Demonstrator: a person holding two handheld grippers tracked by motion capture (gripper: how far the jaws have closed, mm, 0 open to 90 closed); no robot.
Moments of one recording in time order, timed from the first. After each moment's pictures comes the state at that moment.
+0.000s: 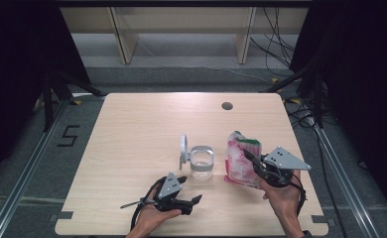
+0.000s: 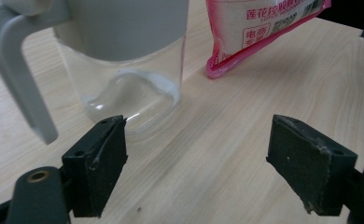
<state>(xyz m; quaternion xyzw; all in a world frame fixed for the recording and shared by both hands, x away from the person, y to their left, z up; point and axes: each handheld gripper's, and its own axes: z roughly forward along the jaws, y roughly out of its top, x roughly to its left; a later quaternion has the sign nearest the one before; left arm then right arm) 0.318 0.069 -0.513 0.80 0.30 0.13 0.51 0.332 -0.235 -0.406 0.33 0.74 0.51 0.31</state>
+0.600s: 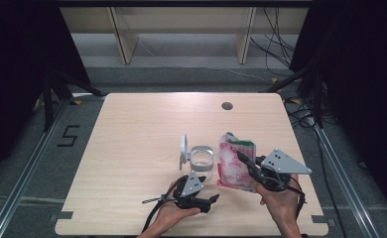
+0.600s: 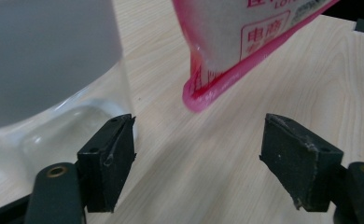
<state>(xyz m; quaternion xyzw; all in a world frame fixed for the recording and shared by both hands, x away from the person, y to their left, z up) 0.329 0.018 -0.518 0.81 0.26 0.12 0.51 0.315 -0.218 -0.386 0.29 0.74 0.53 0.28</state>
